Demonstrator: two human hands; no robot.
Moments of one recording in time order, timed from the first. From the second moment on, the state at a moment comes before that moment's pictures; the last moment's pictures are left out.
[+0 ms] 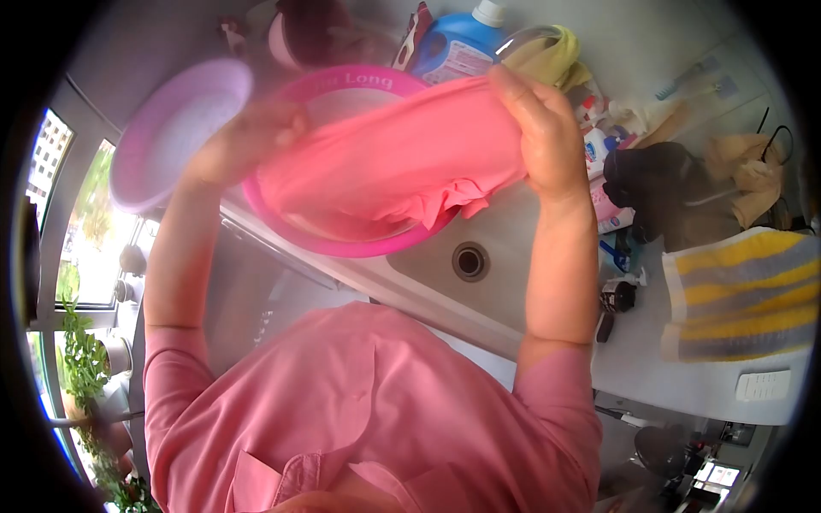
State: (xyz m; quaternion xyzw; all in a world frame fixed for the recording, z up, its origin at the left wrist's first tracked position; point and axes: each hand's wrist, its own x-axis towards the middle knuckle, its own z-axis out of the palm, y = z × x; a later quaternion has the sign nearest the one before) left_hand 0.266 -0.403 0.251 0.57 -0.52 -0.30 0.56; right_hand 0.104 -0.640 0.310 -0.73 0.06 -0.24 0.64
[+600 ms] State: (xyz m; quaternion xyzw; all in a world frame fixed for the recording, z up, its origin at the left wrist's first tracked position) left_hand 0.216 -0.478 0.170 -0.02 -0.19 -0.50 0.85; right_hand 0.222 -0.670 0.221 -0.83 0.01 -0.03 0.55
